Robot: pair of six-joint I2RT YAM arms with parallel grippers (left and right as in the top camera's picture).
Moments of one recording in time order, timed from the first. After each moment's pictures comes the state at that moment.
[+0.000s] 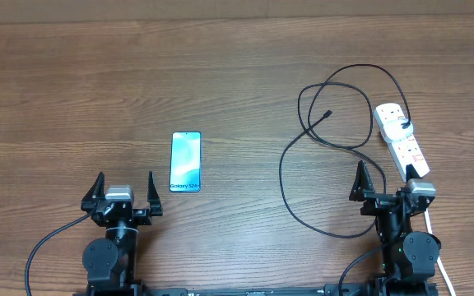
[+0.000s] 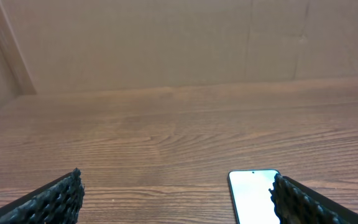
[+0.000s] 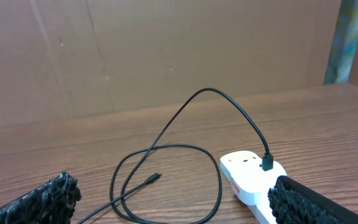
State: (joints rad) left arm 0.05 0.01 0.01 -0.08 0.01 0.05; right arm -0.03 0.02 0.02 -0.03 0.01 0.12
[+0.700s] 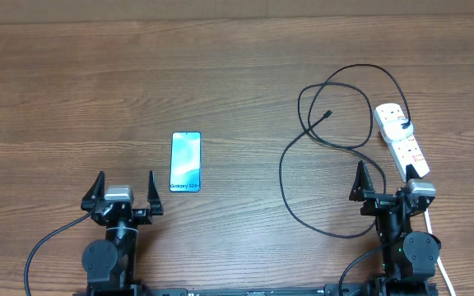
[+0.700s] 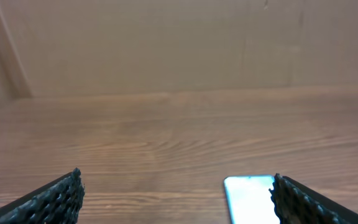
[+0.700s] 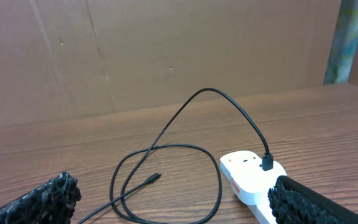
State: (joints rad) left arm 0.05 0.01 0.01 -0.06 0.04 0.02; right arm -0.03 0.02 0.02 -0.03 0.01 0.12
